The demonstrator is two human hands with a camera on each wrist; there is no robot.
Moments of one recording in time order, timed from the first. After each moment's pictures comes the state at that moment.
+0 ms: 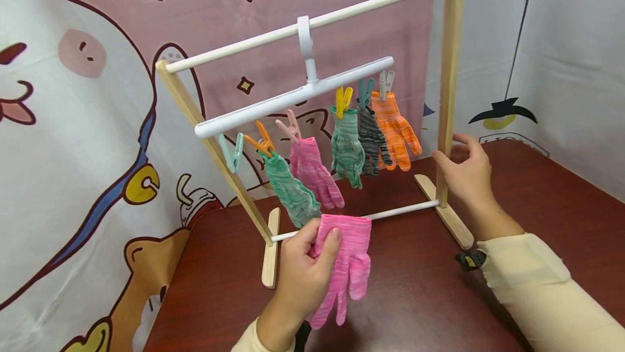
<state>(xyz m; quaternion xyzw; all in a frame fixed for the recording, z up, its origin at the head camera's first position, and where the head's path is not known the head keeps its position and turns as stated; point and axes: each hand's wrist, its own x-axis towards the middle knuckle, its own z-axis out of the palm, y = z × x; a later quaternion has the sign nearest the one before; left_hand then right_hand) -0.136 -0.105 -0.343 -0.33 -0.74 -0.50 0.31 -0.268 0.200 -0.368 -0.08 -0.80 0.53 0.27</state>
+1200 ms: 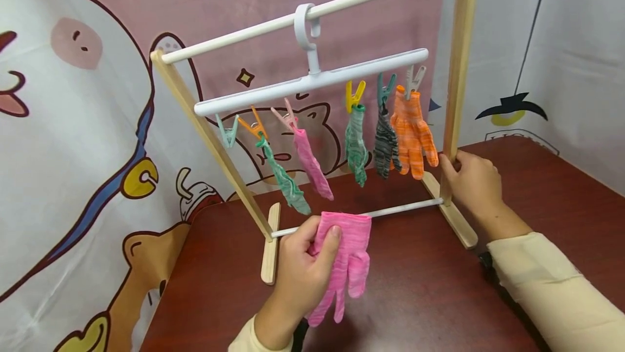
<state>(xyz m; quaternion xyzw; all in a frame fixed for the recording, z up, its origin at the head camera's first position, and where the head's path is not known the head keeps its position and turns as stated) -0.141 -0.108 -0.345 -0.32 -0.75 -0.49 0.31 -0.283 0.217 -0.400 0.00 -0.90 0.30 0.33</state>
